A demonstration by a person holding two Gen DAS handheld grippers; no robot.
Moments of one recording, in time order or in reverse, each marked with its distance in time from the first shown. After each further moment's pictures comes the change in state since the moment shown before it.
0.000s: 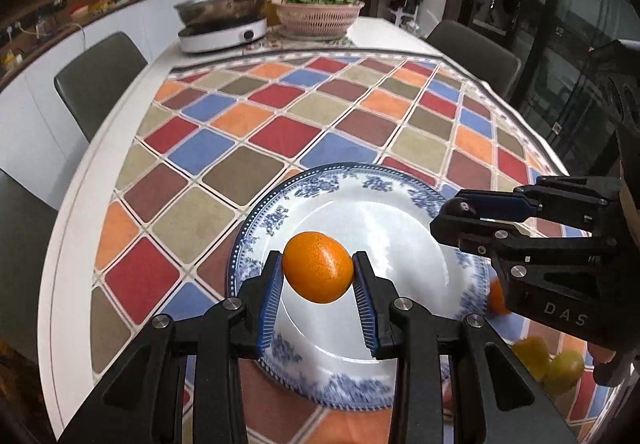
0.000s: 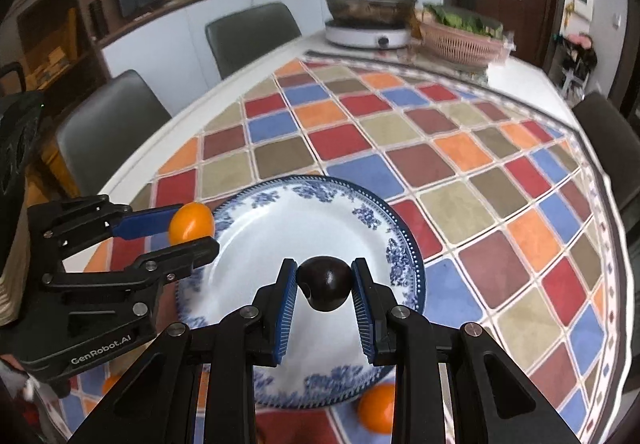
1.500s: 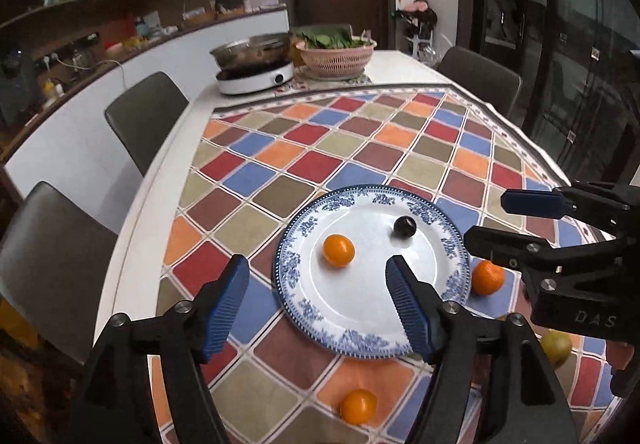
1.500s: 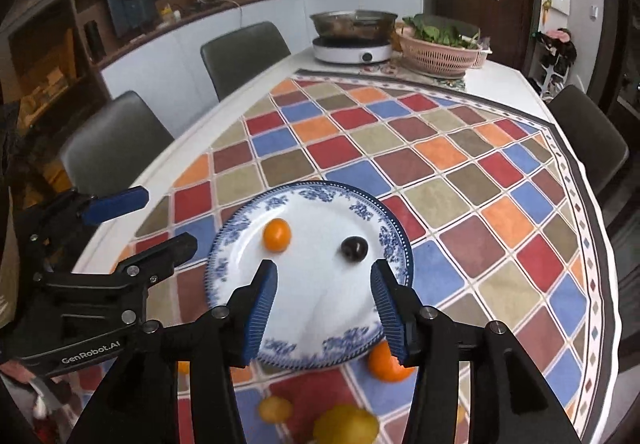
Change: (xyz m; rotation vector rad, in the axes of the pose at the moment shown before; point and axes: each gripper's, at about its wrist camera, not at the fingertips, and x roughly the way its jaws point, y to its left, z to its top) left arm -0.100 -0.019 -0.027 0.024 -0.144 0.137; right arm -0.067 0.016 -0.019 0.054 -0.077 -0.031
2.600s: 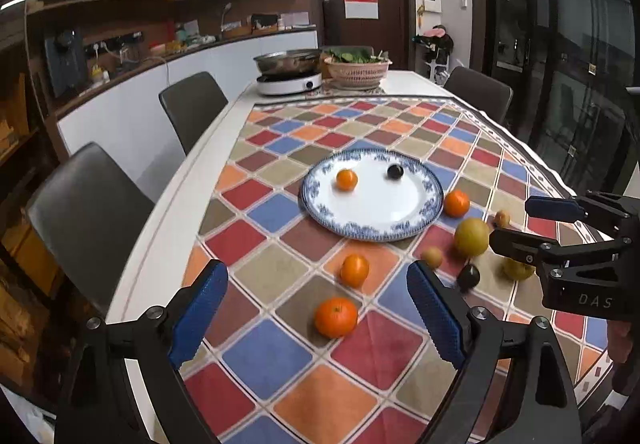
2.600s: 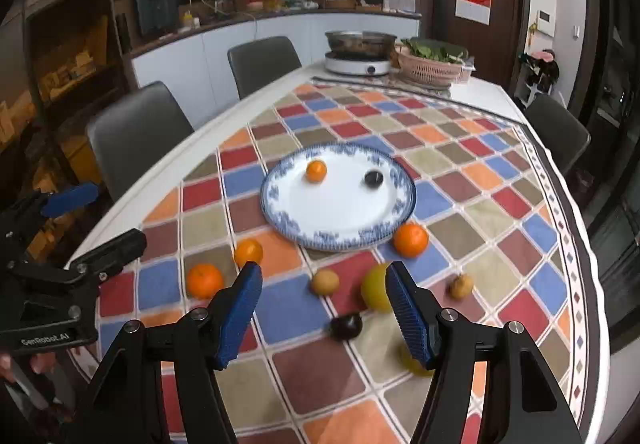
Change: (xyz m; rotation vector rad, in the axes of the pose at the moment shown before) left arm -0.112 -0.008 -0.125 -0.080 -0.075 0.064; right arm -0.091 0.054 -0.116 -0.041 -0.069 -0.053
